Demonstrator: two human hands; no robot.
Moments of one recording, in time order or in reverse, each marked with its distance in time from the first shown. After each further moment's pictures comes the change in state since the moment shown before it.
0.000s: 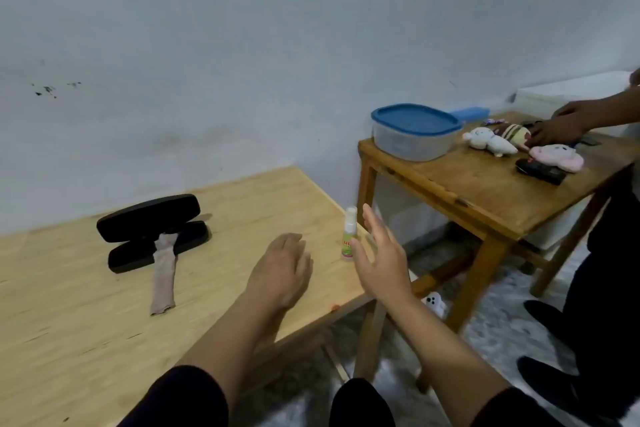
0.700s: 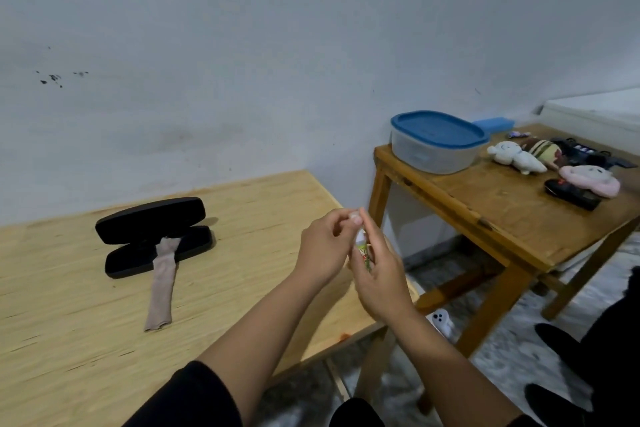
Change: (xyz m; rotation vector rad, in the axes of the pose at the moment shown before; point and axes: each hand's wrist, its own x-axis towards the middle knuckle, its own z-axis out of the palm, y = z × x) left_hand 0.053 0.053 -0.012 -0.727 0.131 -0.041; right_hand 0.027 -0.006 0.018 0.143 -0.084 -0.037
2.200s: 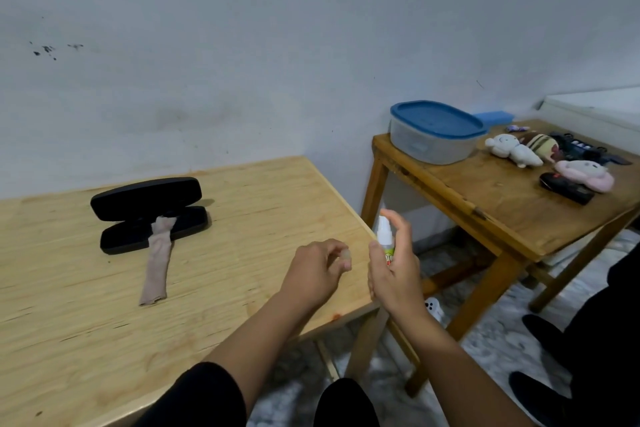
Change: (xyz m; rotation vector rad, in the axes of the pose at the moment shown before) left_hand -0.029 -0.054 0.015 0.364 -0.092 -0.014; right_hand -0.022 0.003 -0.020 0.062 0.102 0.060
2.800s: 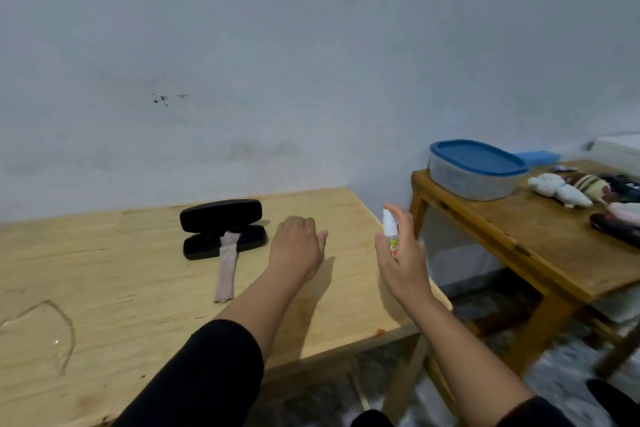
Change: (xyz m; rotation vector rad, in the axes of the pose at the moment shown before) left_hand -0.001 -0.012 -0.107 0.724 0.182 -0.030; right_hand 0.015 -0.064 0.030 -0.023 -0.037 -0.205
